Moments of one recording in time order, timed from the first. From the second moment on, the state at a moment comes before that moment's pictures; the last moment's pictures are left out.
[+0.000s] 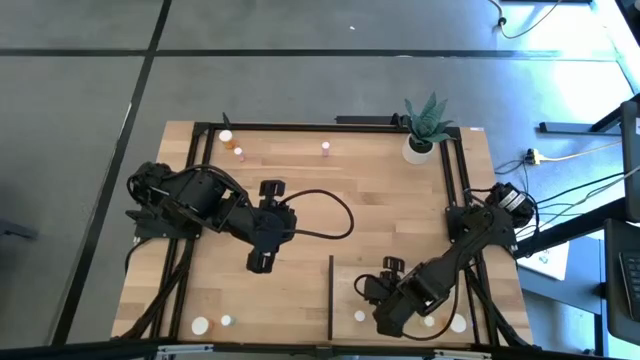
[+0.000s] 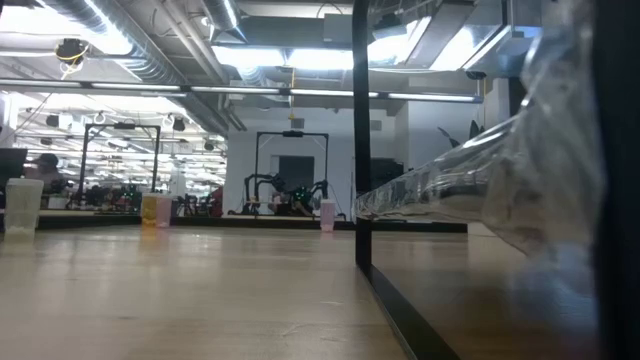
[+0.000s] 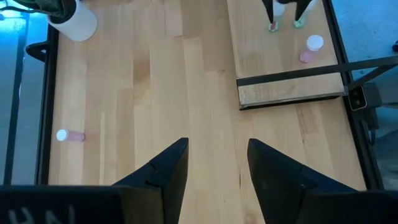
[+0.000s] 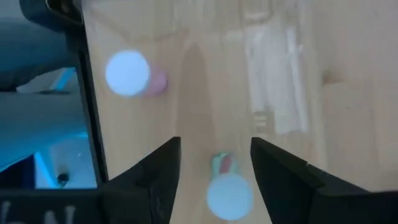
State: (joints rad) left arm -0.43 1.79 2.33 -1.56 -0.35 -0.23; right arm 0.72 1.80 1.49 -0.98 0.18 0.87
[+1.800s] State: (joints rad) left arm -0.38 1.26 1.33 -1.56 -0.40 -1.30; right arm 0.50 1.54 1.68 -1.41 0.51 0.54
